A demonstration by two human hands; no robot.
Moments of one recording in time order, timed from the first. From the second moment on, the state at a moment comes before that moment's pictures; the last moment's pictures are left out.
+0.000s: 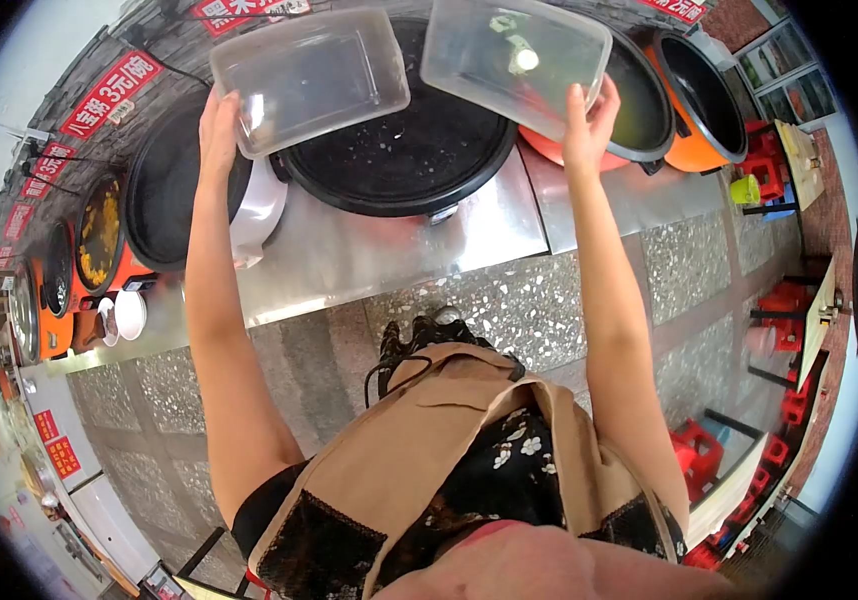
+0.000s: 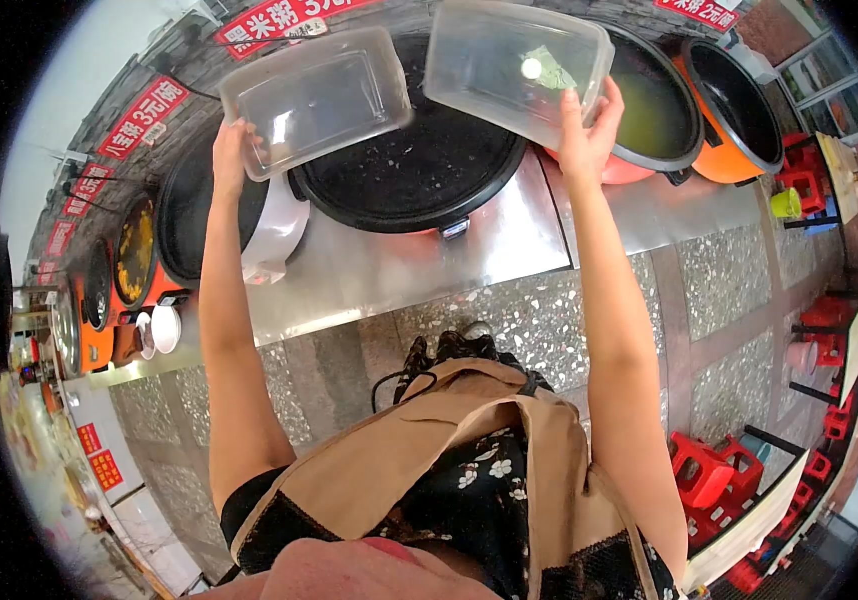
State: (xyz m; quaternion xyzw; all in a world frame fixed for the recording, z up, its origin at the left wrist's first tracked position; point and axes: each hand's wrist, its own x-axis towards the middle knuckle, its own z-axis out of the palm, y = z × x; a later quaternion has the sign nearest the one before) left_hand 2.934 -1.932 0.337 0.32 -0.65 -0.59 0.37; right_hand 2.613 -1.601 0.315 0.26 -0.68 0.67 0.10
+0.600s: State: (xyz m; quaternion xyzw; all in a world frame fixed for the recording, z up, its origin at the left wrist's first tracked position) left_hand 2.884 -1.915 0.364 0.36 -0.88 -0.16 0.25; right_hand 2.659 -1.537 0.353 0.34 -0.68 0.61 0.24
